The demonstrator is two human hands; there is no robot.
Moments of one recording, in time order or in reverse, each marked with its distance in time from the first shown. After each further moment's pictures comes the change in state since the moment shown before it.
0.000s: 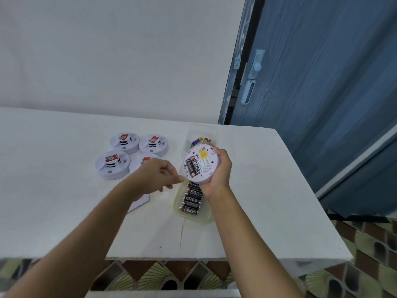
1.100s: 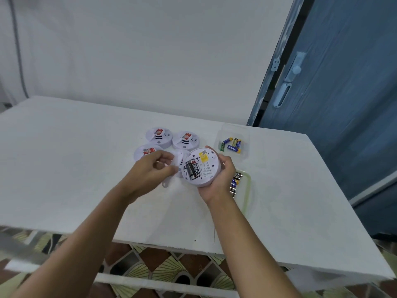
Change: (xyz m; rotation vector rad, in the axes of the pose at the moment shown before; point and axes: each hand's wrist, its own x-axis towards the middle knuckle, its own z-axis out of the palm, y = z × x) left_hand -0.053 -0.047 -0.064 -0.113 0.230 0.095; right_hand -0.013 0.070 0.048 0.056 -0.016 0.135
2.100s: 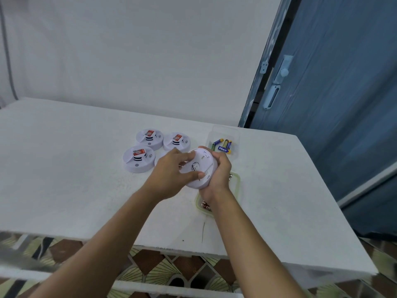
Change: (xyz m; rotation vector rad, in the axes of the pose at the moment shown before) left_hand 0.010 0.037 0.065 0.276 0.088 0.183; right_hand -0.006 -0.029 -0.009 -0.183 -0.019 -0.022
